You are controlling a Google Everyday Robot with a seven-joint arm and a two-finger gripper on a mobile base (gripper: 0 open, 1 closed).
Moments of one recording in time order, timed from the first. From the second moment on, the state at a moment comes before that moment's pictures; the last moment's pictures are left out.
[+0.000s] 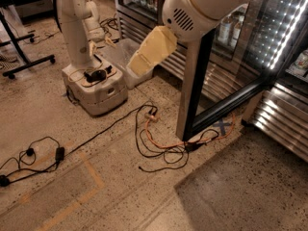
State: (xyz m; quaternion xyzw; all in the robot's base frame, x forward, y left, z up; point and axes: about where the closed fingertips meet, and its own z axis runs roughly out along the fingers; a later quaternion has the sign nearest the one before) arm 0.515 -0.013 1.005 -0.47 0.81 0.09 0.33
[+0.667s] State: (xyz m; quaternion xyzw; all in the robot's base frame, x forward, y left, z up) arm 0.555 0.031 1.021 -0.48 0.78 0.07 0.40
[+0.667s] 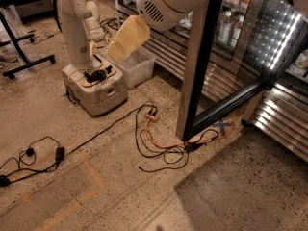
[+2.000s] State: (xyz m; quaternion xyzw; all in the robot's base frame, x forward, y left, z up) arm 0.605 0.044 1.019 -0.40 0.83 0.01 0.40
